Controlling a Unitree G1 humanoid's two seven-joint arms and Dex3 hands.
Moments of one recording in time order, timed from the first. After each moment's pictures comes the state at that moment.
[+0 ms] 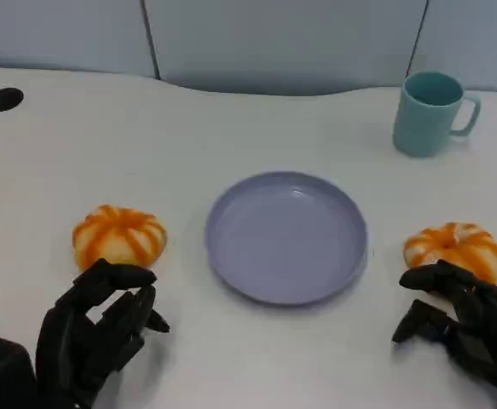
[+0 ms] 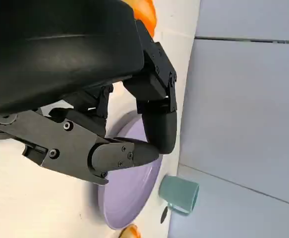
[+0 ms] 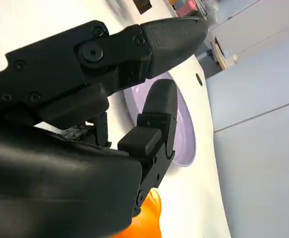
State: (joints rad) left arm -0.04 -0.09 0.19 0.42 -0.35 -0.32 -0.36; right arm -0.21 -0.09 -0.22 0.75 0.38 -0.15 0.76
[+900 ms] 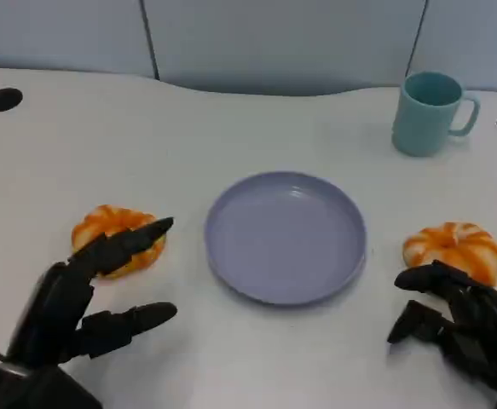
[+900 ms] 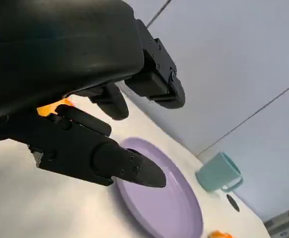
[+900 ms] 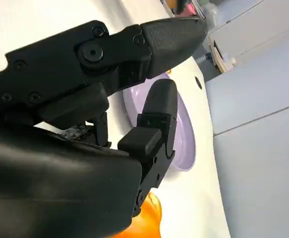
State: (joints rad) left arm -0.07 0.16 0.10 0.39 0.33 -0.80 -0.08; right arm -0.21 -0.08 -0.21 0.74 0.39 -0.14 0.76
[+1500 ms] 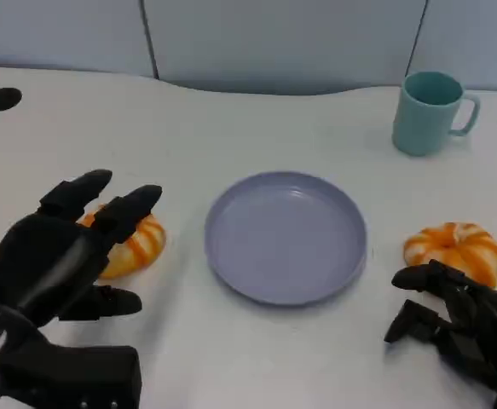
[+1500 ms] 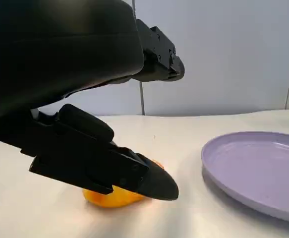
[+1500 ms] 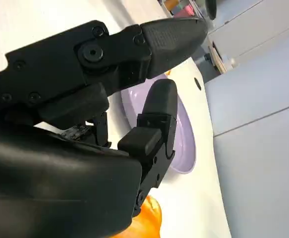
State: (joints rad) left arm -0.14 0.42 -0.06 0.12 0.88 -0.42 0.08; right arm -0.21 -0.07 -0.21 0.72 0.39 -0.12 0.75
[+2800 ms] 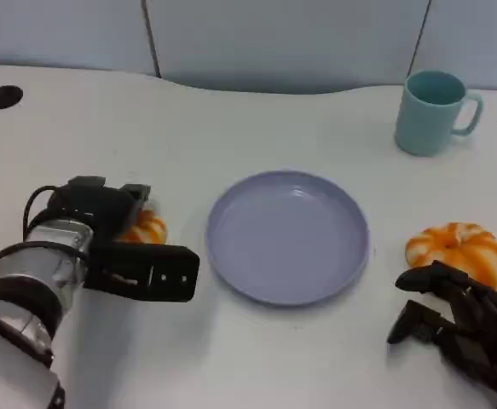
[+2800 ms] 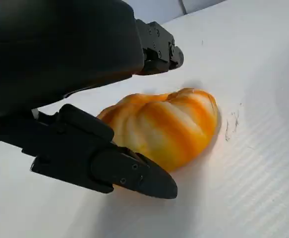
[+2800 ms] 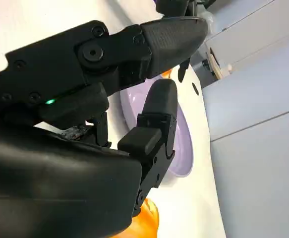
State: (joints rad) left arm -0.90 0.23 -0.58 1.30 0.87 -0.12 0.09; right arm -0.22 -0.07 -0.23 0.76 0.39 -0.16 0.81
